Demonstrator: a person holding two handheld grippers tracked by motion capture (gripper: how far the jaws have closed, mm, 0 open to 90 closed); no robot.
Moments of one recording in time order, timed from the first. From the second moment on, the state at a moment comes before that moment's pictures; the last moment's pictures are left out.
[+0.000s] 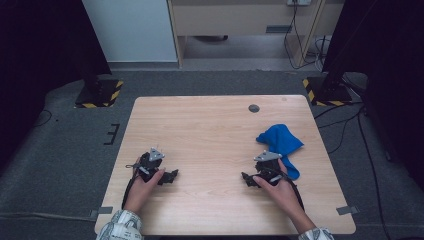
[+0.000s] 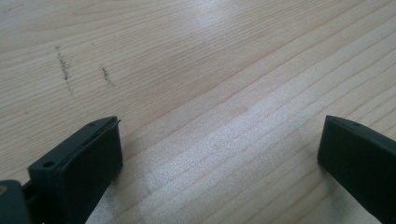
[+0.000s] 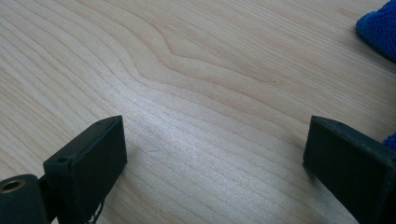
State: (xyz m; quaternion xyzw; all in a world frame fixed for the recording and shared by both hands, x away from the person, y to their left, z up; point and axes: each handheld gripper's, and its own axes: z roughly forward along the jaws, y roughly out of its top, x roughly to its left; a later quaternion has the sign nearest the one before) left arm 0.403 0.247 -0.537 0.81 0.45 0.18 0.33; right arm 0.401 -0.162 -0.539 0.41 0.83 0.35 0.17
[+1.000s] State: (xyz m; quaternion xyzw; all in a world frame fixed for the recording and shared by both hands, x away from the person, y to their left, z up) left arm 0.400 0.248 -0.537 0.81 0.45 0.18 0.33; right arm 0.401 -0.175 -0.498 0.38 0.81 0.39 0.21
